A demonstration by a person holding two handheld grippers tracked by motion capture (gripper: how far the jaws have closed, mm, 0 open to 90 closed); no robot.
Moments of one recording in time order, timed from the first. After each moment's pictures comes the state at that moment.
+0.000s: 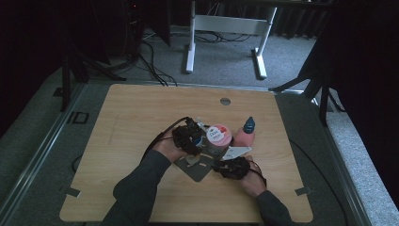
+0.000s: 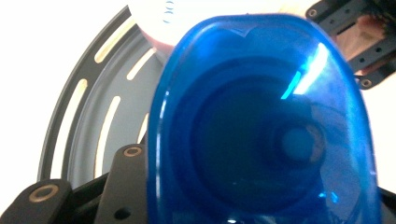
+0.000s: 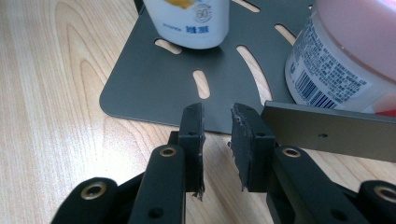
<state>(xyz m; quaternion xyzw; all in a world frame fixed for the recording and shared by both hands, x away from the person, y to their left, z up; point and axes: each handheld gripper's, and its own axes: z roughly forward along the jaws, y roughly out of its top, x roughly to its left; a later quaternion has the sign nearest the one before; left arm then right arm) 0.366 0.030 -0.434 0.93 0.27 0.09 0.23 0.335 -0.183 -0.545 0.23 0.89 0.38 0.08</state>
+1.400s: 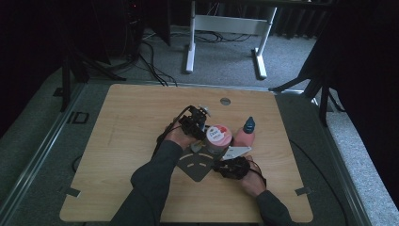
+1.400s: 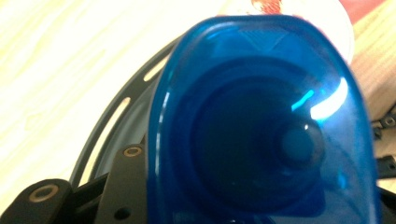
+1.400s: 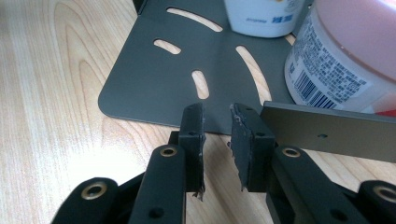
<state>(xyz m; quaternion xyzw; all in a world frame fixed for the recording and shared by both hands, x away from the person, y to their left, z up) 0.418 0.013 -0.445 0.89 0.38 0.11 0.22 0.336 -0.183 -0.546 0.23 0.89 0.38 0.08</state>
